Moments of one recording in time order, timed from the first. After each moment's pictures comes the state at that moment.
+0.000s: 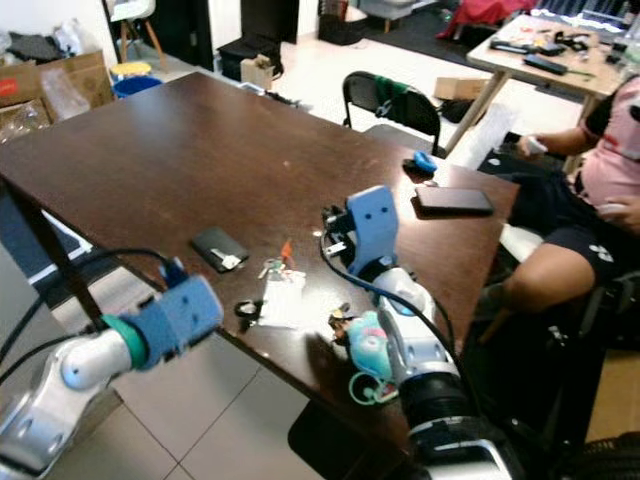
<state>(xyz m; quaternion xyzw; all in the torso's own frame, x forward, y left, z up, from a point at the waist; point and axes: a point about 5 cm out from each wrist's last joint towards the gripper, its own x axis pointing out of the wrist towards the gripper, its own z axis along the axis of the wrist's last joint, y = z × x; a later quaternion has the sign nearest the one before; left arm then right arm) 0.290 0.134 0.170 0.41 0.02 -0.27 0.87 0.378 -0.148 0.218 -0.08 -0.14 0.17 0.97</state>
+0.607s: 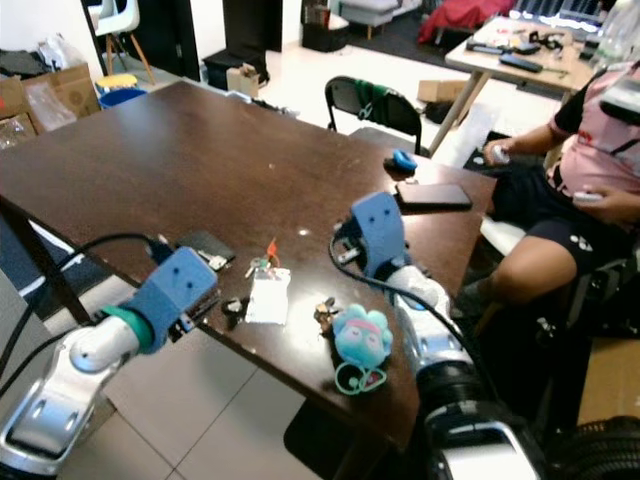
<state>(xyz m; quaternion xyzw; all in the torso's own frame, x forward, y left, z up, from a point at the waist) 0.314 0.146 0.192 0.25 0.02 -0.13 0.96 0.400 -0.127 0.217 -0.18 -0.10 0.16 0.96</state>
